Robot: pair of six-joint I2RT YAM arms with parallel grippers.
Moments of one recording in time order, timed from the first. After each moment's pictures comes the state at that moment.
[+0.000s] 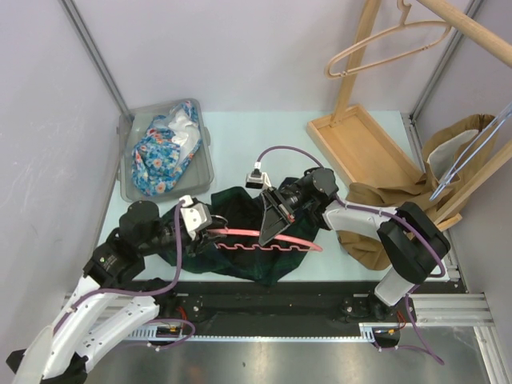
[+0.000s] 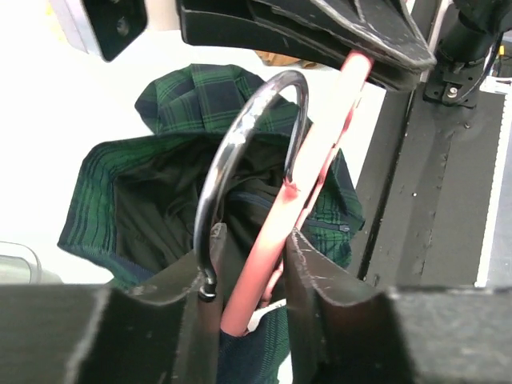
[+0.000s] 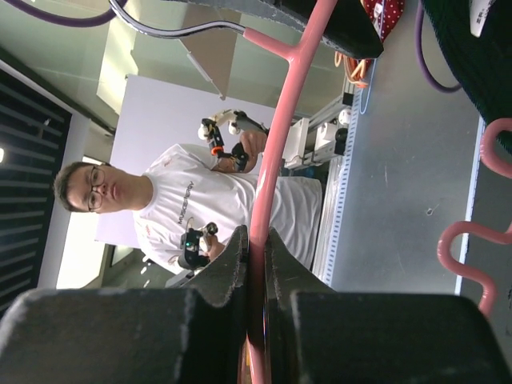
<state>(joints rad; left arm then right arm) -0.61 0.56 0.85 -0.65 0.50 0.28 0.75 1.63 0.90 1.25 -1.49 1.78</state>
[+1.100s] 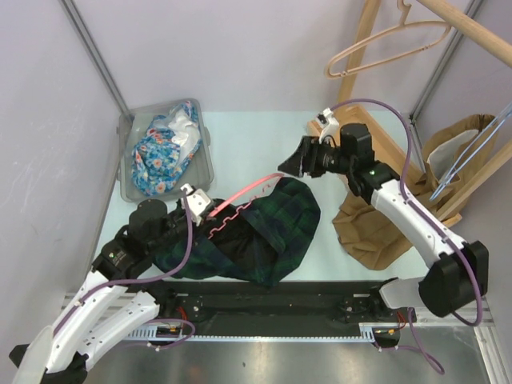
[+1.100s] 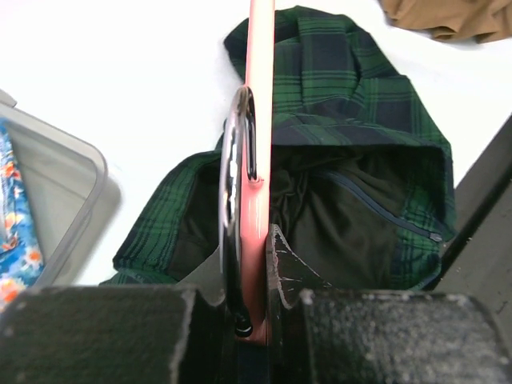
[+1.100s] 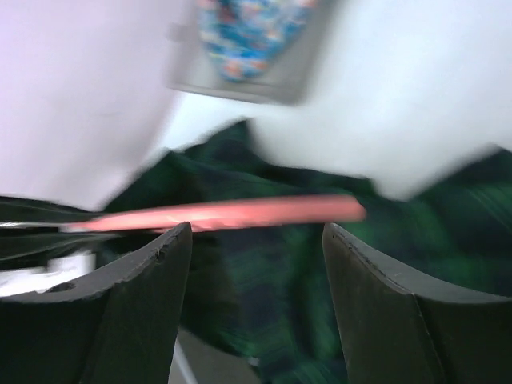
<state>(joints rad) -0.61 0.58 0.79 -0.62 0.17 0.20 0.41 1.37 1.17 -0.10 -0.67 0.57</state>
